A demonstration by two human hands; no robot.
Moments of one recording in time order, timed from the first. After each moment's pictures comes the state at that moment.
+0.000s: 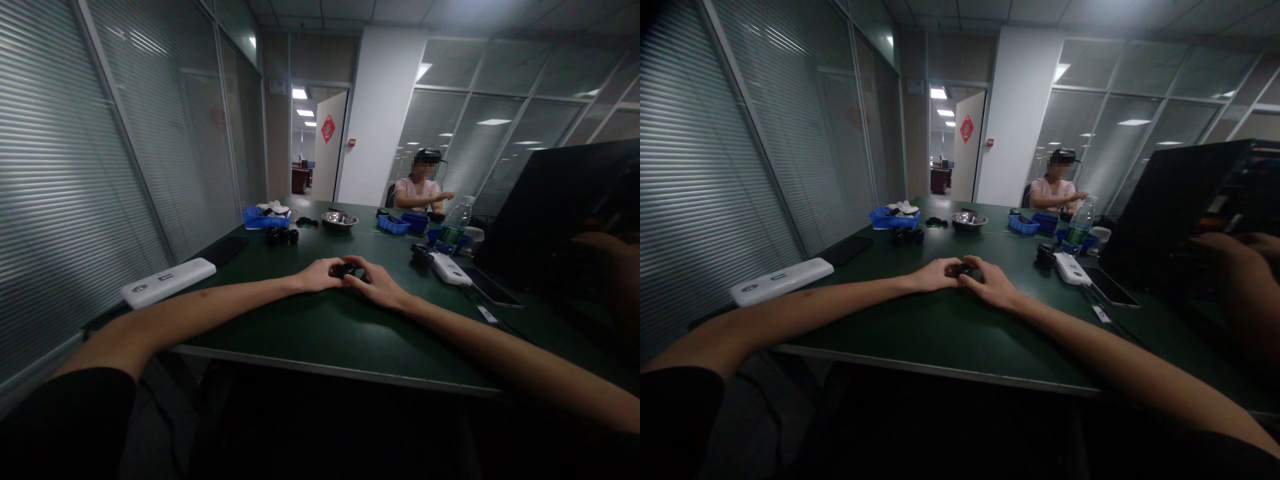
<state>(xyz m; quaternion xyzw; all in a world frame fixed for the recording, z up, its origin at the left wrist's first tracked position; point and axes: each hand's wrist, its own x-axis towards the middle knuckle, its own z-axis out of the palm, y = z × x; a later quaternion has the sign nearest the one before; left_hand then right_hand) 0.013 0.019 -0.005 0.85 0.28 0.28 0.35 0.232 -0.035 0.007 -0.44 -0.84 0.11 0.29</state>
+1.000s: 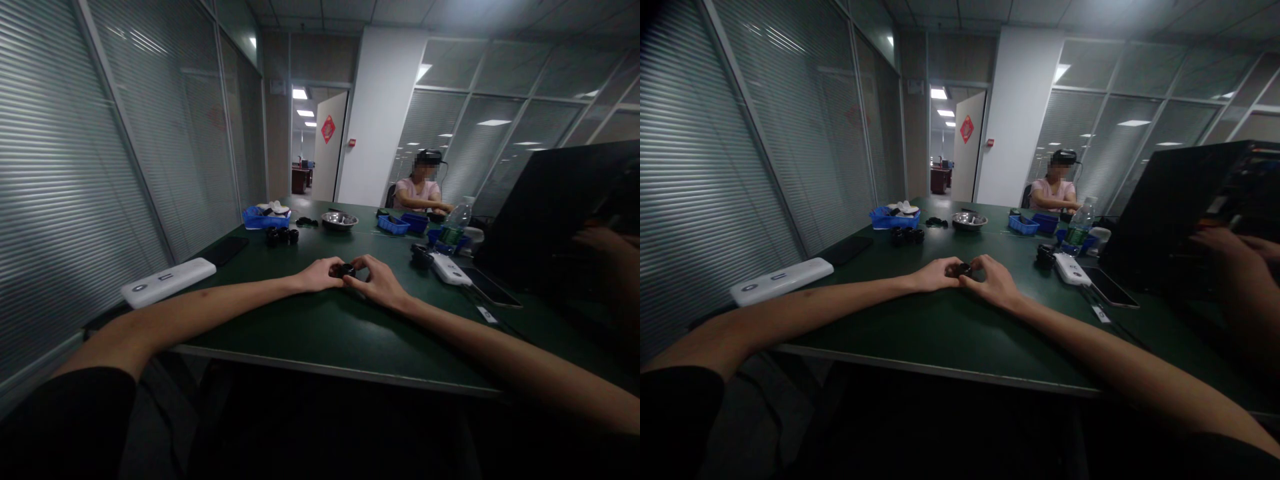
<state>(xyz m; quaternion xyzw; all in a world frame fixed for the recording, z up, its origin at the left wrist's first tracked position) 0.013 0.017 -0.002 0.84 0.29 0.28 0.36 0.235 -0.031 0.002 -0.46 -0.82 0.02 0.33</state>
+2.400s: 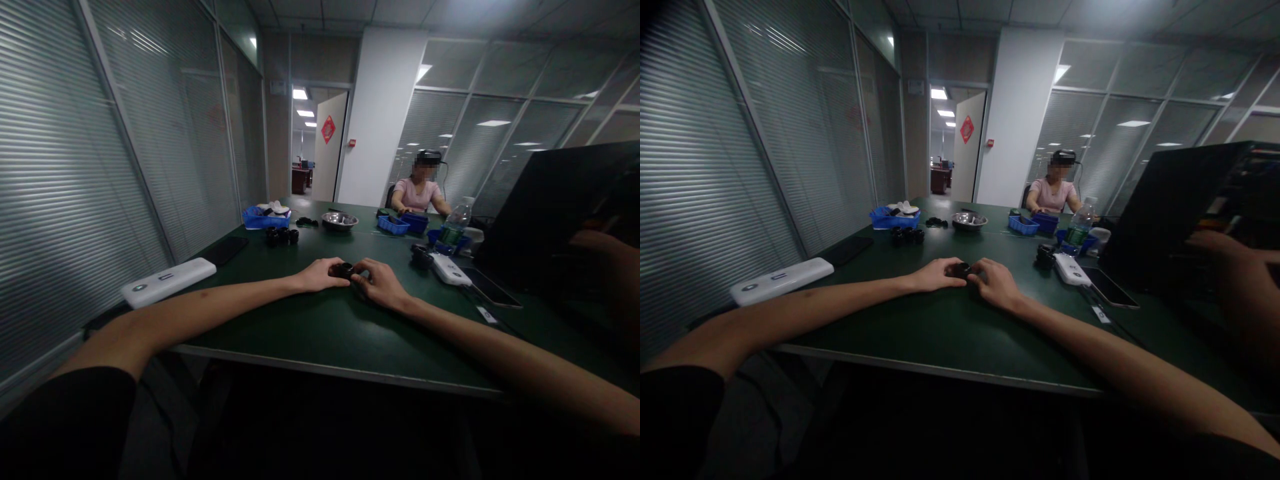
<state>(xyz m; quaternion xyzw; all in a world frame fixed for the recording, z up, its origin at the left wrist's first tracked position) 0.013 0.021 -0.006 0.85 0.27 0.28 0.35 0.237 -0.034 0.006 -0.46 -0.84 -0.01 0.29</state>
